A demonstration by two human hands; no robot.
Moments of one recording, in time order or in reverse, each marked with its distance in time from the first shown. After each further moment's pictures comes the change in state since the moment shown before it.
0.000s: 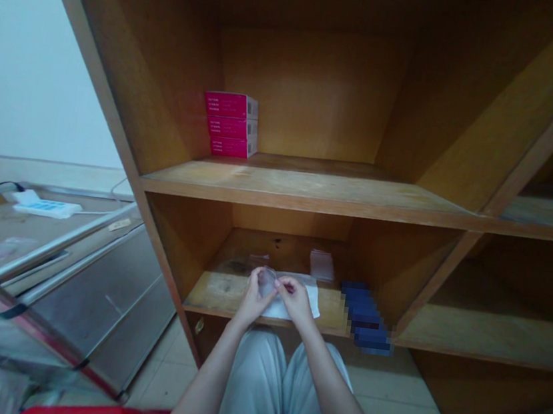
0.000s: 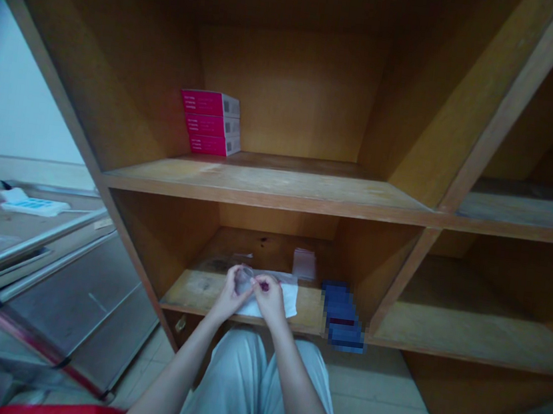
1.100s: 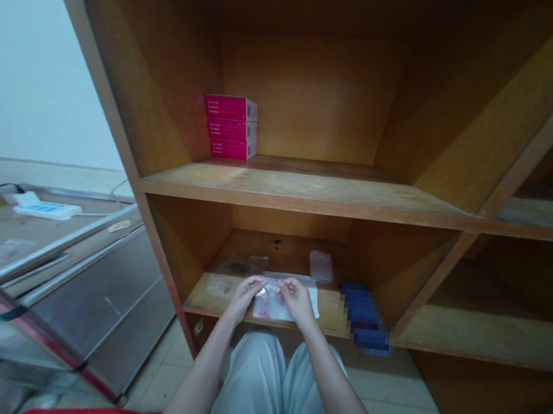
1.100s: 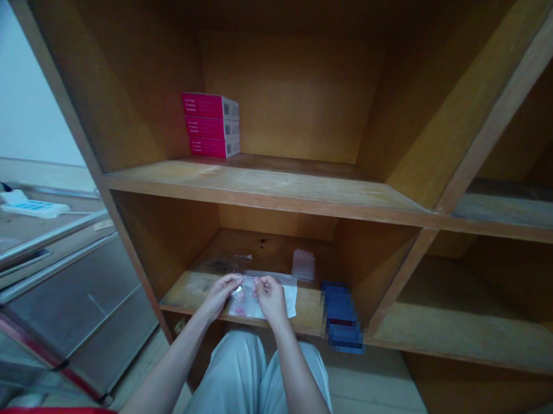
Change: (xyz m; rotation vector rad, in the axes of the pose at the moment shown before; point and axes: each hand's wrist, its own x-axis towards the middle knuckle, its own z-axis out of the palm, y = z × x) left_hand 0.007 0.004 -0.019 -0.472 -0.093 -0.372; right_hand 0.000 -0.015 -0.006 0.106 -0.046 0.120
